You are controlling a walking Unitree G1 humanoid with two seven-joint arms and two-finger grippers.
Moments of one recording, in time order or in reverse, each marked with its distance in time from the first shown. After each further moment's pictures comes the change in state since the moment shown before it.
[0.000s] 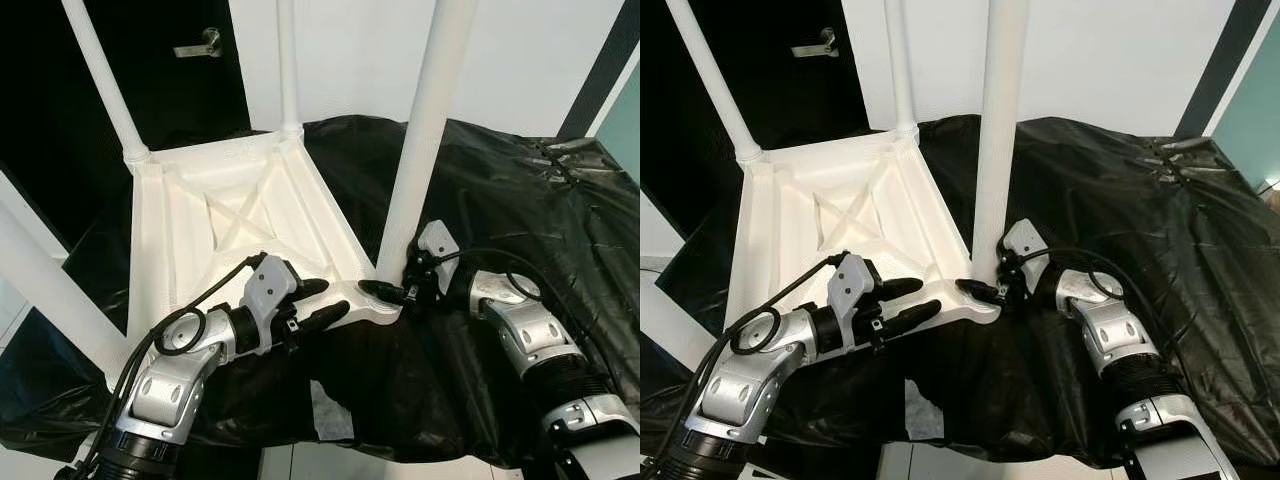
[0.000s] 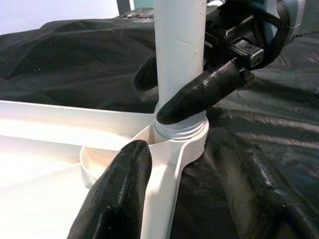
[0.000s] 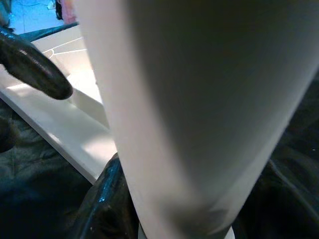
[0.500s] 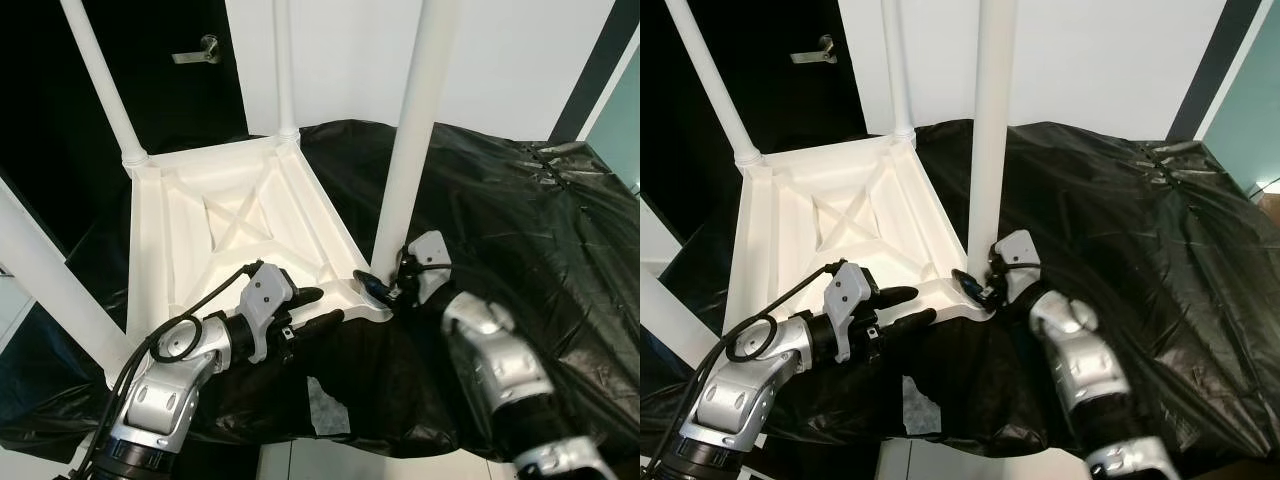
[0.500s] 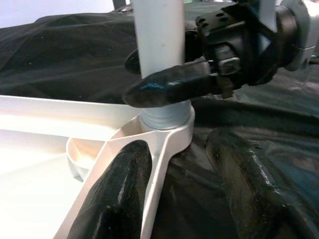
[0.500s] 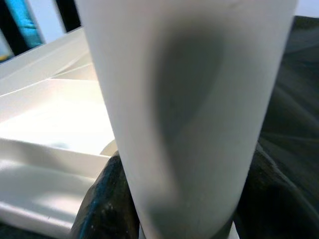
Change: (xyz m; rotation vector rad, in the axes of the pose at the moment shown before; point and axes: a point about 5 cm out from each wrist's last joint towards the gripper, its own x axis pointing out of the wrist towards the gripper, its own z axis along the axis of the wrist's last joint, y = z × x) left arm -0.005 -0.002 -0.008 -0.012 0.030 0.005; right arm 0.017 0.032 -0.003 0.153 -0.039 -0.437
